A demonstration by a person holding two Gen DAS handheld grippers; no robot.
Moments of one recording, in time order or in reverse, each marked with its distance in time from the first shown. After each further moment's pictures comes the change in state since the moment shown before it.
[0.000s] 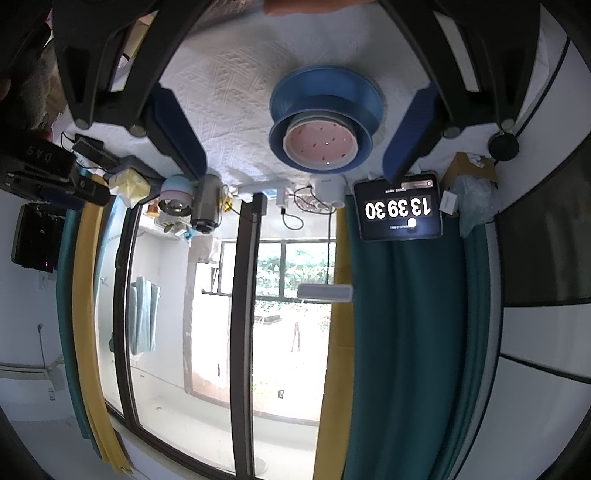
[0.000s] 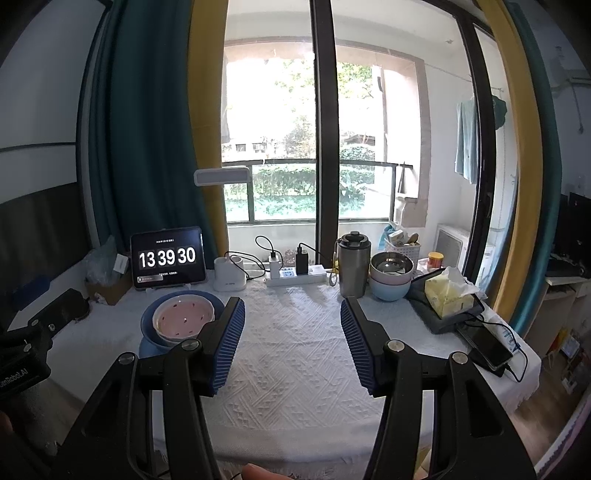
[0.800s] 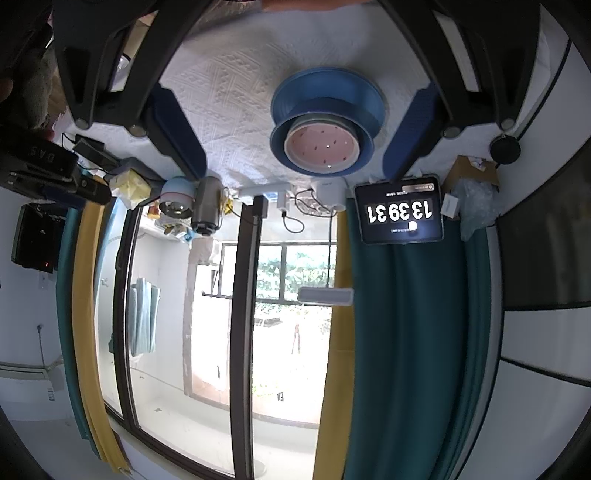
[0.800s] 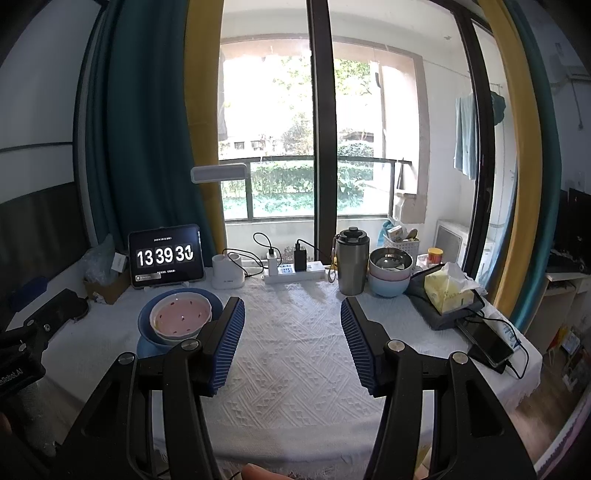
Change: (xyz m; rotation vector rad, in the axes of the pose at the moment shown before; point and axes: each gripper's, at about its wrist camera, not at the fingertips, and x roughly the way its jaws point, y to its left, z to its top) left arm -0.001 -0.002 -0.003 0.000 0.007 -0.001; right arm 0.003 -0.002 -0.004 0.007 0.009 -0.004
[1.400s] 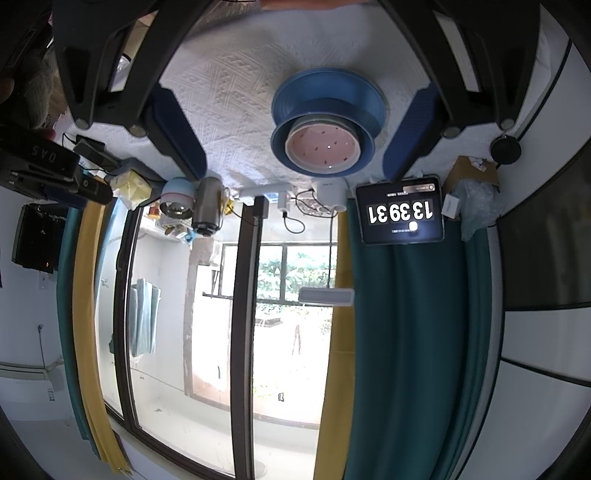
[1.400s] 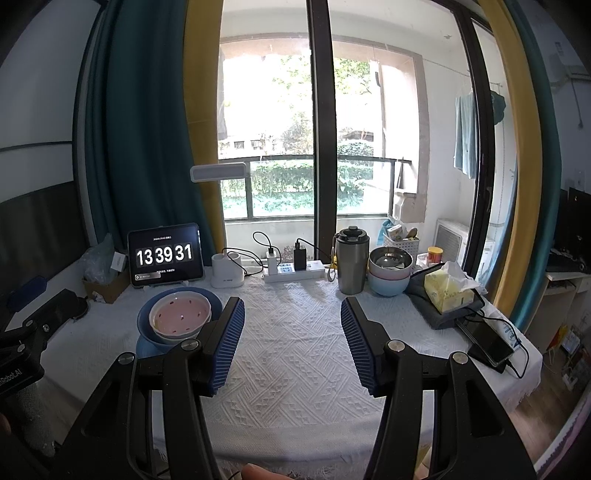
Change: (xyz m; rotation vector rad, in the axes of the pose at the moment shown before) left arm 0.000 -0.001 -0.001 0.000 0.001 0.000; right arm 0.000 0.000 -0.001 0.002 0.002 -0.001
